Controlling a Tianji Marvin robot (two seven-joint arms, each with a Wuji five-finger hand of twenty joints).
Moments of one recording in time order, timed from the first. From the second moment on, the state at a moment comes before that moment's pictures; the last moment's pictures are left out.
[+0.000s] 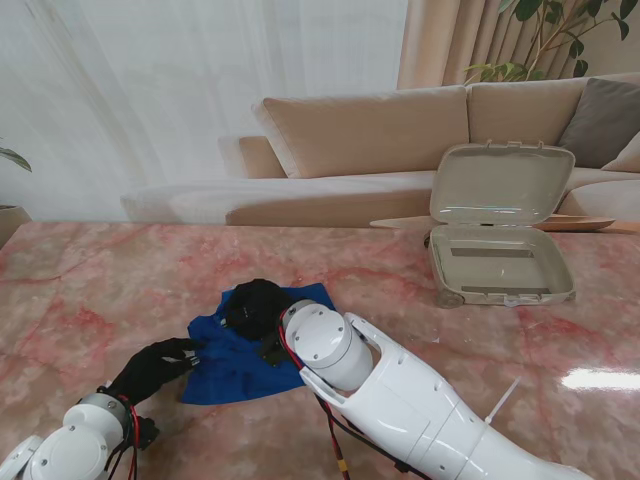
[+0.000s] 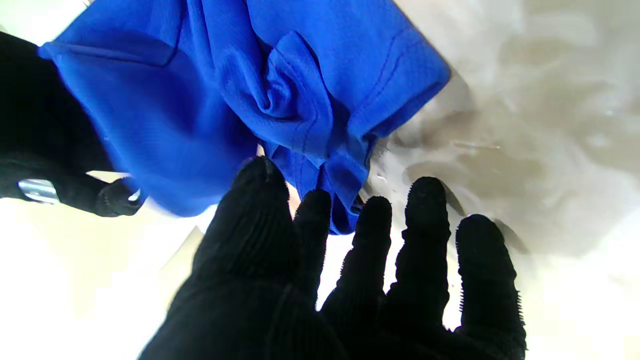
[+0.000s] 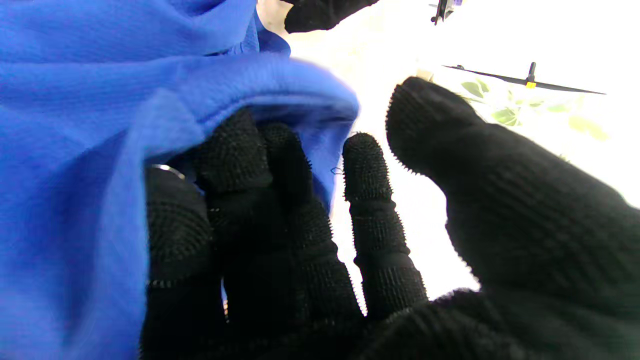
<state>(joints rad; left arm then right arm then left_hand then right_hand) 1.98 -1.12 -1.52 -1.78 0.29 0.12 -0.06 -1.15 -1.36 0.65 -1.40 0.14 0.37 -0.09 1.12 -0.13 0.01 -0.06 0.52 0.14 0.32 0.34 0.49 0.25 0.40 0.53 0.46 0.29 0.61 0.91 0.05 0.33 1.15 1.00 0.67 -0.87 1.06 -0.08 0.77 0.12 0.92 0.49 0.99 0.33 0.75 0.61 1.18 0.31 0.83 0.58 0.83 0.41 1.57 0.51</state>
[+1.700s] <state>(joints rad) 1.86 -1.10 -1.56 -1.91 0.31 0.12 -0.17 -1.41 -1.19 1.02 -1.65 -0.23 0.28 -0.01 1.11 -0.10 0.01 -0.06 0.56 0.14 0.29 0.34 0.49 0.25 0.37 0.52 0.45 0.33 0.53 0.83 0.05 0.34 1.10 0.98 0.54 -0.65 0.95 -0.08 0.82 0.15 0.56 0.63 0.87 0.30 0.53 0.52 0.81 0.30 0.37 0.45 0.30 0.31 1.06 0.46</state>
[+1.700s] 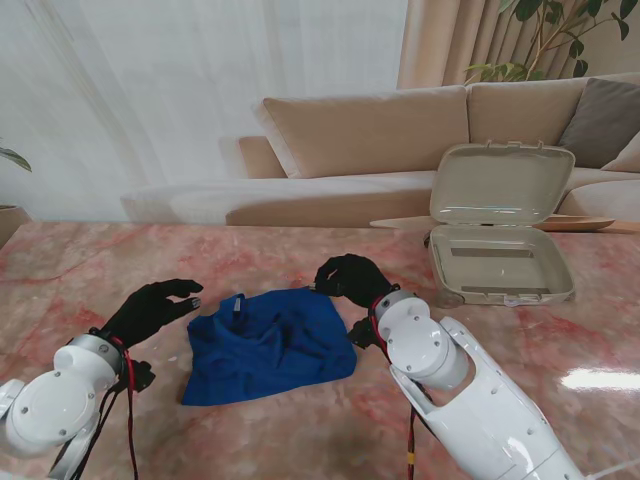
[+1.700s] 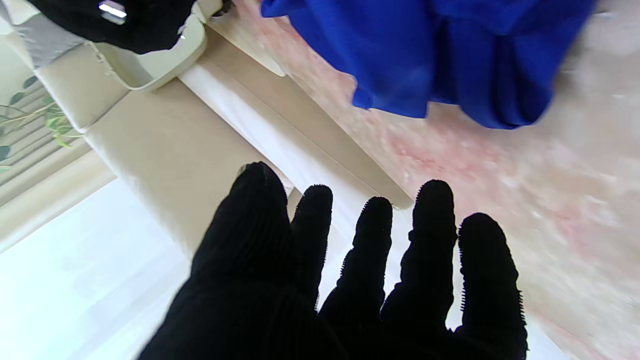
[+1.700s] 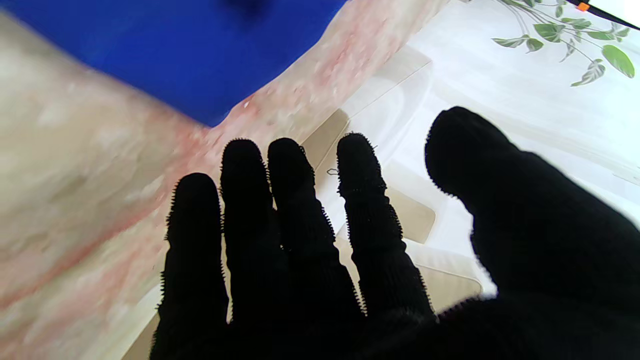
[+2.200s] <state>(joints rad) 1.63 -1.08 -1.37 -1.78 0.21 0.10 -0.27 -1.46 -1.14 1.07 -1.61 -0.33 0.17 0.02 1.06 -0.07 -0.01 -0.06 0.57 0.14 0.28 0.34 0.49 0.25 0.36 0.50 0.44 0.34 0.48 0.79 0.04 0.35 1.04 0.94 0.53 -0.63 0.93 -0.06 0.82 0.14 0.56 0.63 0.85 0.28 0.51 0.51 0.79 0.27 0.32 0.42 0.27 0.26 1.02 0.43</state>
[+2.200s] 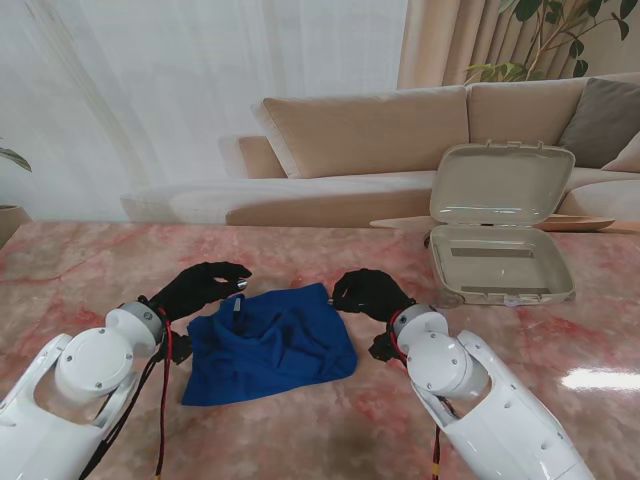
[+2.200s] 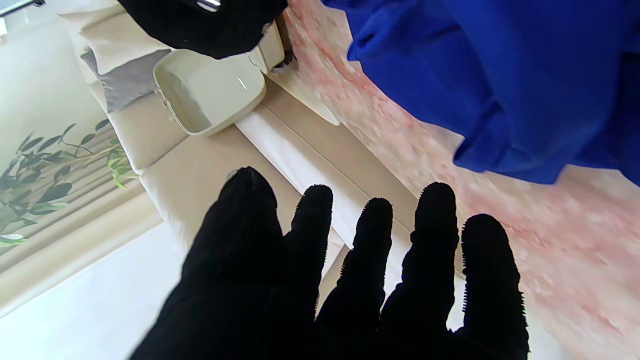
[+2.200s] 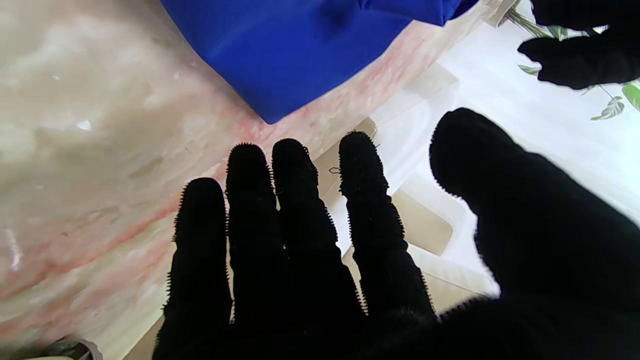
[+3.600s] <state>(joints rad) 1.77 -1.02 -1.44 -1.76 0.33 0.01 -0.52 -1.48 -1.12 1.03 -1.57 -0.31 0.06 0.13 1.07 -0.07 0.00 -0.06 0.57 0.14 0.28 0.34 0.51 0.25 0.35 0.50 0.42 0.34 0.47 0.77 0.00 0.35 0.98 0.91 0.53 -0.62 0.93 -0.06 0.83 0.13 0.54 0.64 0.85 0.27 0.51 0.51 0.78 0.26 0.32 0.42 0.24 0.25 1.01 0.43</state>
